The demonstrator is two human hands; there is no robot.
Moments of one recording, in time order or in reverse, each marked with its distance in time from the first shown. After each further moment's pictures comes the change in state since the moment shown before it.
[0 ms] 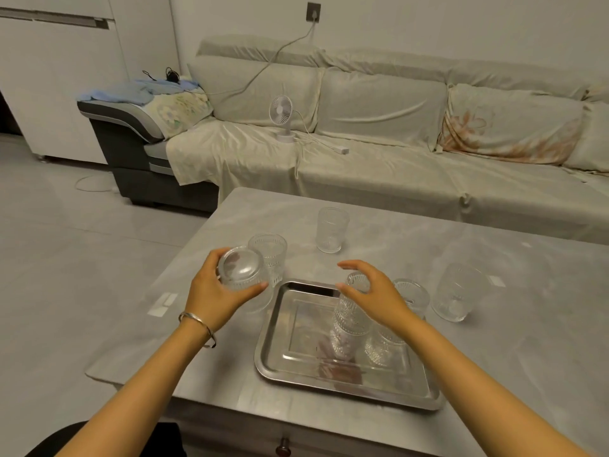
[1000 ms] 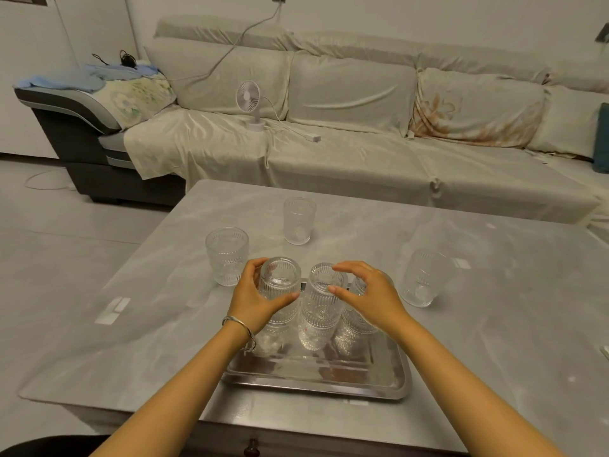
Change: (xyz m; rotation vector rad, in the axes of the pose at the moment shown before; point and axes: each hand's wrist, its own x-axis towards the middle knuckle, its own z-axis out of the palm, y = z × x) left_hand -0.004 -0.010 0.120 -0.192 -0.176 -0.057; right_hand -0.017 0.036 -0.031 -0.149 0.119 0.020
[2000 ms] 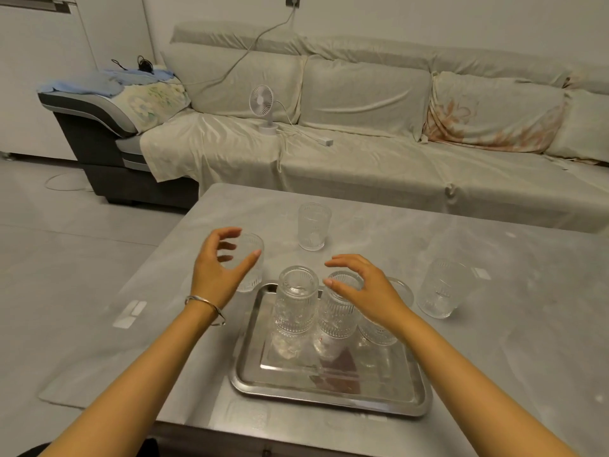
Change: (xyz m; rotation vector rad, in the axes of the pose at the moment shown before) left_hand 0.033 0.026 -0.075 0.144 0.223 0.176; right_hand 0.022 -0.031 0.012 0.132 -0.109 -0.055
